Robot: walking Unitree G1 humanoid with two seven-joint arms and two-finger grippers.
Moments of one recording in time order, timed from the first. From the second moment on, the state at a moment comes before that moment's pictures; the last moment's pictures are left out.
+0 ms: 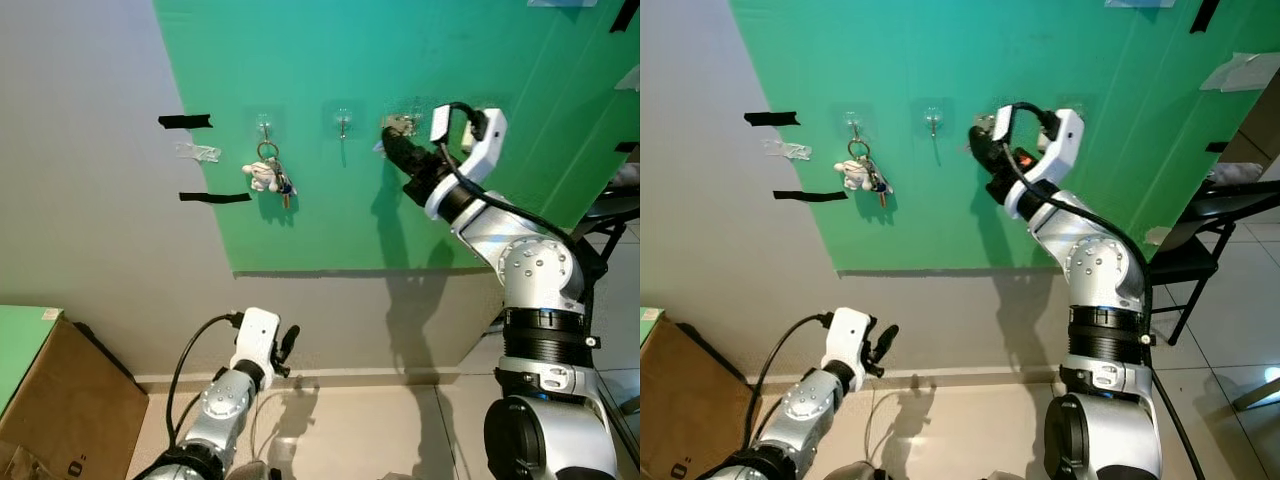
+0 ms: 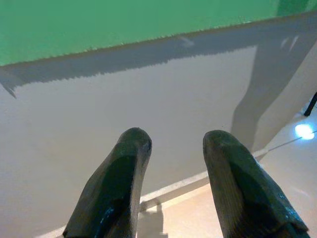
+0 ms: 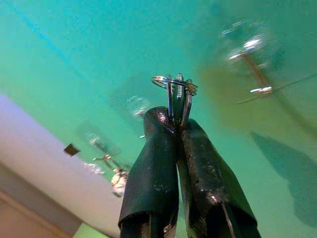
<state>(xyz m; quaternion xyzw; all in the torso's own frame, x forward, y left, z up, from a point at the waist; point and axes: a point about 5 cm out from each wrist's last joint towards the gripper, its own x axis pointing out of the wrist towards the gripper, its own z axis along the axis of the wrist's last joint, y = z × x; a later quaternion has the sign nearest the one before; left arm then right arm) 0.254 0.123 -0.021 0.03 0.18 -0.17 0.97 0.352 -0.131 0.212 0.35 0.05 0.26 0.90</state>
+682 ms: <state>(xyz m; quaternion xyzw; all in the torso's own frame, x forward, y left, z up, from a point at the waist) 0.243 0.109 -0.031 0.04 0.20 -0.17 0.96 0.366 -0.134 0.201 0.42 0.09 0.21 0.88</state>
